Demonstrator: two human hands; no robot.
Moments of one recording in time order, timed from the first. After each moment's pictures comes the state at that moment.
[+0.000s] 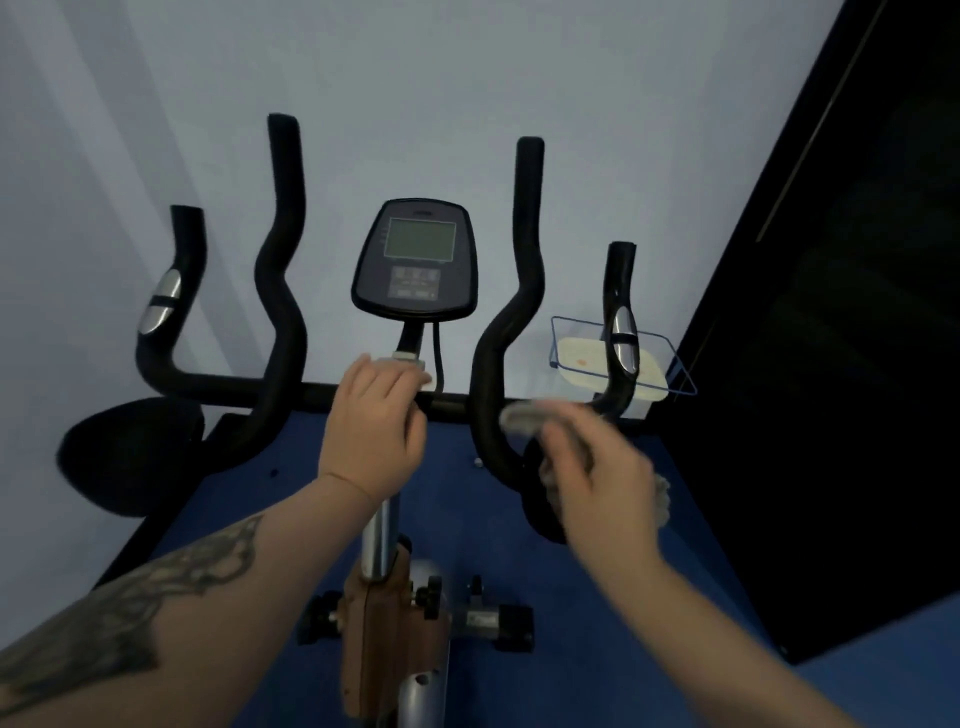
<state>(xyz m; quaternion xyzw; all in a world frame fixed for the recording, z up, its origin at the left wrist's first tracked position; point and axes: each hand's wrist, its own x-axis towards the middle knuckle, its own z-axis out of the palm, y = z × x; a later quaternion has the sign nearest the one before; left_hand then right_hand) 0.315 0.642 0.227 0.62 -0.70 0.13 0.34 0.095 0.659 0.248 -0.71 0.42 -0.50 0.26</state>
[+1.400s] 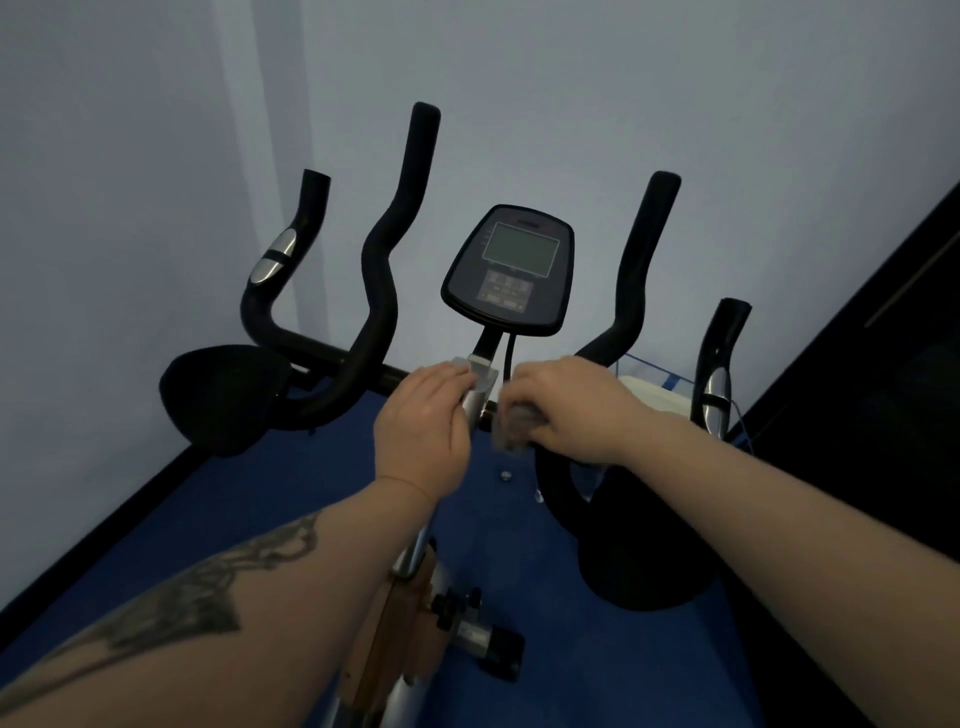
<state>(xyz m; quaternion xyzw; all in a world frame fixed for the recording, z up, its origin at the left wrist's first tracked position) 0.310 0.646 0.214 0.68 -0.55 0.13 0.47 0.172 0.551 0.303 -0.98 0.22 0.00 0.01</state>
